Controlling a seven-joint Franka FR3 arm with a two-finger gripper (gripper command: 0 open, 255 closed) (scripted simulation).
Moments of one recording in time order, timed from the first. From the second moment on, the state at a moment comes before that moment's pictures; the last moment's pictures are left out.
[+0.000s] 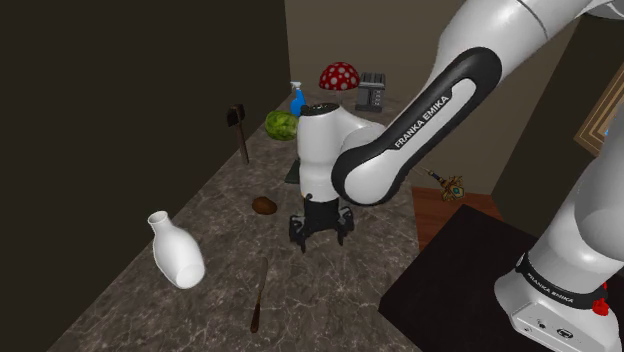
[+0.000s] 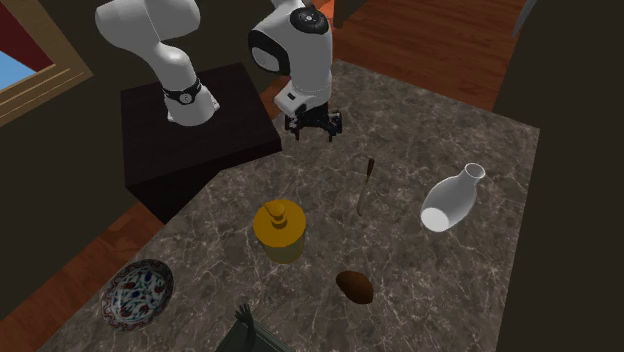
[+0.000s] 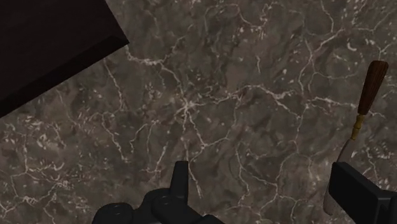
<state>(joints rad) 0.05 0.14 0.58 -2.36 0.02 2.46 1.12</state>
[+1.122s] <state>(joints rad) 0.37 0.80 0.34 -1.74 -0.26 2.54 1.56</state>
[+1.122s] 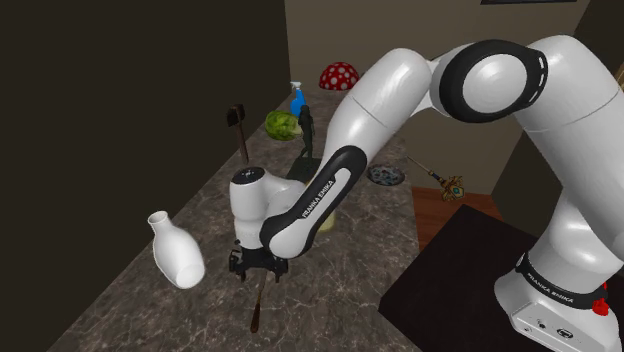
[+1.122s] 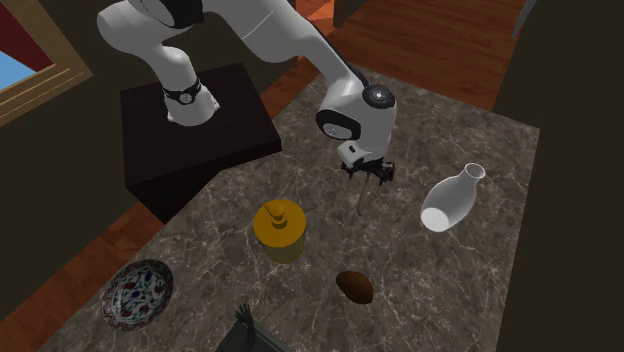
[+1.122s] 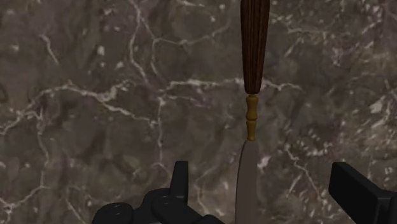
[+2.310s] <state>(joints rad) 0.40 0.88 0.32 -1.68 -0.28 2.56 1.57</state>
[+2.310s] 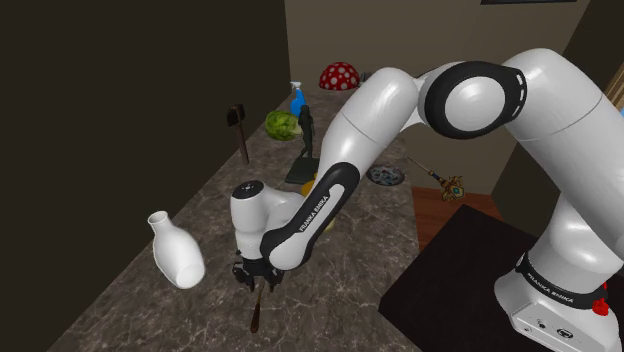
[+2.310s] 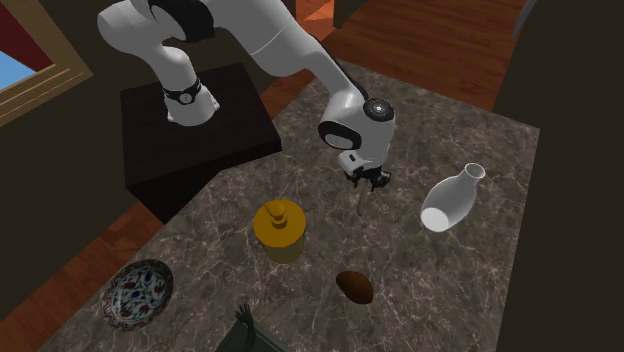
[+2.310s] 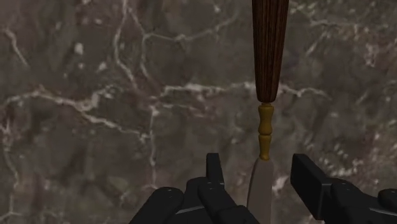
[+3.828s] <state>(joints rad) 0.36 0.72 0.37 -1.74 -0.24 2.47 1.56</state>
